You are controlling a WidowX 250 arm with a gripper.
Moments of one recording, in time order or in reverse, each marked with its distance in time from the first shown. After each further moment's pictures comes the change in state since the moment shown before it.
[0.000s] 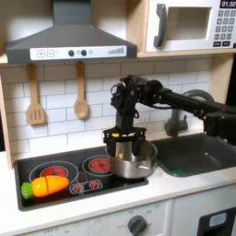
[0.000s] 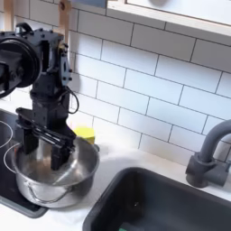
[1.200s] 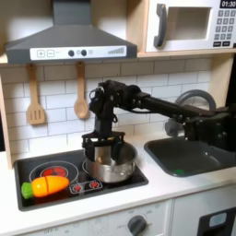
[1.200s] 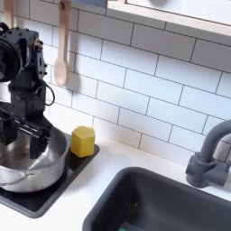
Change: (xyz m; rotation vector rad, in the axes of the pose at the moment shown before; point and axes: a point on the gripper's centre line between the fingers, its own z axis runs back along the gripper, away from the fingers) arm 0.011 0.046 -0.014 0.026 0.007 0.060
